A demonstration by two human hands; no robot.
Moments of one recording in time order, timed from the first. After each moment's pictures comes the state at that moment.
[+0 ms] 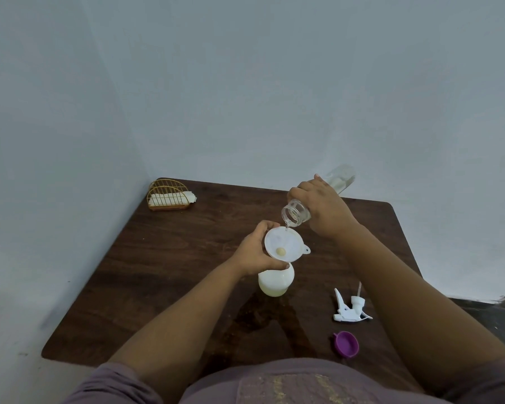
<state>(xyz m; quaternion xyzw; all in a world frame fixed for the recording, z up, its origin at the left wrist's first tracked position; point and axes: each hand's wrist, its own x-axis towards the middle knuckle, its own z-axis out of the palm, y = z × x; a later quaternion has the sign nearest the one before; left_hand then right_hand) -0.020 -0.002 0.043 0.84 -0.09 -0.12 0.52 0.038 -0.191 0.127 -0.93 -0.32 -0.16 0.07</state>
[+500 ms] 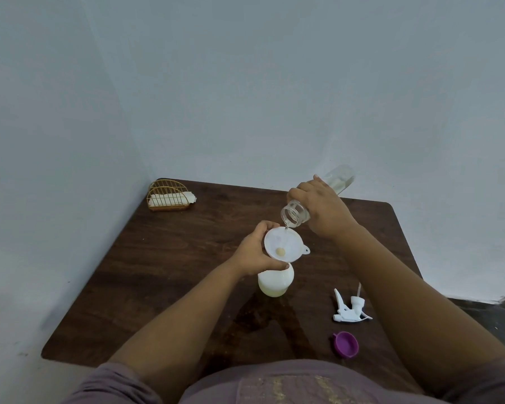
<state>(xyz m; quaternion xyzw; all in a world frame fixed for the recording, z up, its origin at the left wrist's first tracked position) -0.020 -0.002 0.043 0.84 -0.09 -0.12 0.53 0.038 -0.190 0.124 -0.93 -0.32 -0.16 0.06</state>
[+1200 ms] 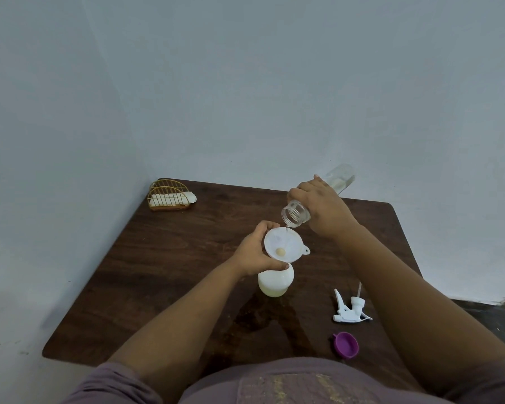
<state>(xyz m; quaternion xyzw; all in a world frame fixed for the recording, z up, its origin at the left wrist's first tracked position) -0.021 -0.003 0.046 0.84 -0.08 -0.12 0.52 0.039 -0.191 0.126 -0.93 -0.32 -0.16 0.06</state>
